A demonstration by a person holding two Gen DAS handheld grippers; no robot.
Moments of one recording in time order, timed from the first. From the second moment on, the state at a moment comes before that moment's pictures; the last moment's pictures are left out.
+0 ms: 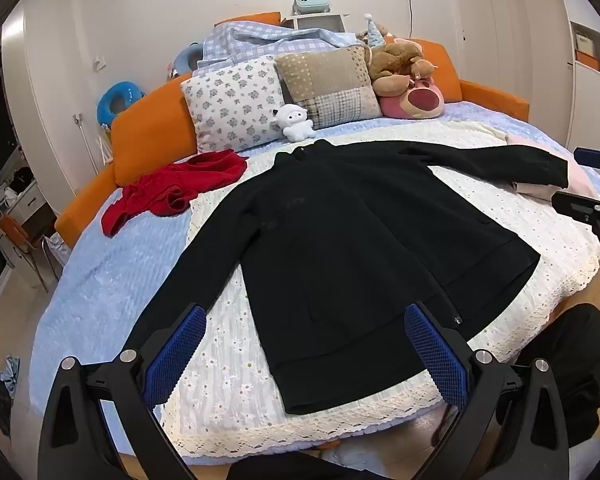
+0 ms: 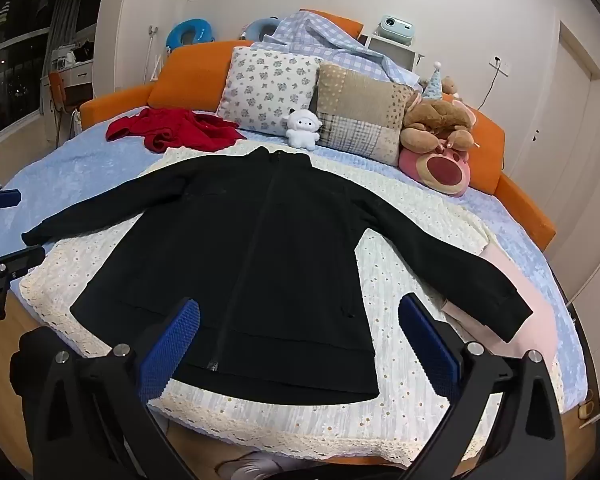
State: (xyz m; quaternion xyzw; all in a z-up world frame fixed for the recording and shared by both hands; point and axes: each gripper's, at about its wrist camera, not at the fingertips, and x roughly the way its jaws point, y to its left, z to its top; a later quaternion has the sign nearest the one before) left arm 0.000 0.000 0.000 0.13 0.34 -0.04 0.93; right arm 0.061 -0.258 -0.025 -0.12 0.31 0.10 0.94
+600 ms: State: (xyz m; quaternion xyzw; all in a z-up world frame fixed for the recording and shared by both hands) left arm 0.001 -0.001 -0.006 0.12 0.34 -0.05 0.93; right arm 0.066 -0.258 -0.028 -0.11 0.31 0.11 0.94
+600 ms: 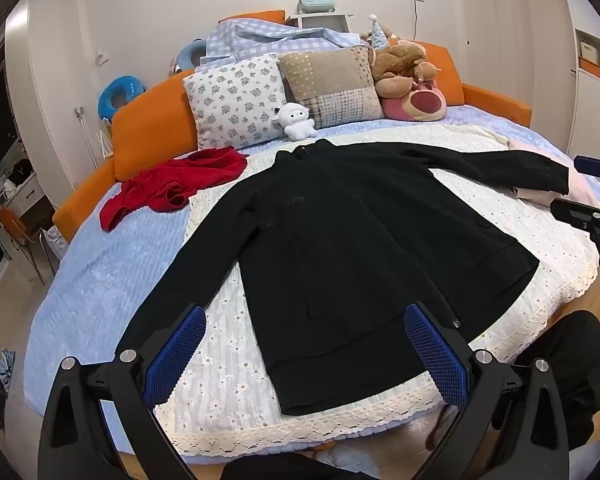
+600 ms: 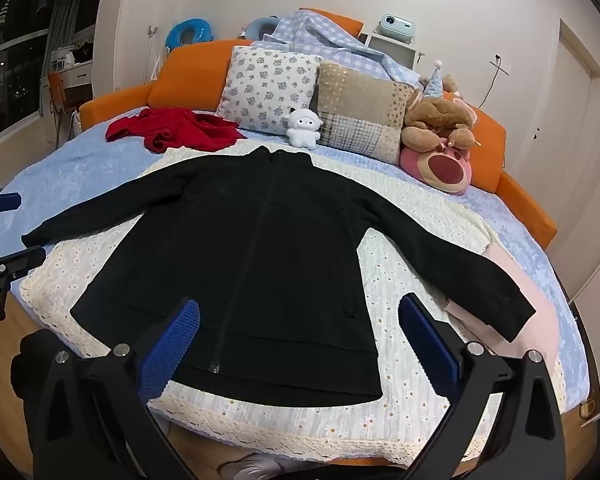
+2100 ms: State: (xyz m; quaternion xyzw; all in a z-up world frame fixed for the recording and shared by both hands) left arm 0.006 -0.014 -0.005 0.10 0.34 -0.05 0.93; right arm 0.073 -0.262 -0.034 -0.11 0.32 0.10 0.94
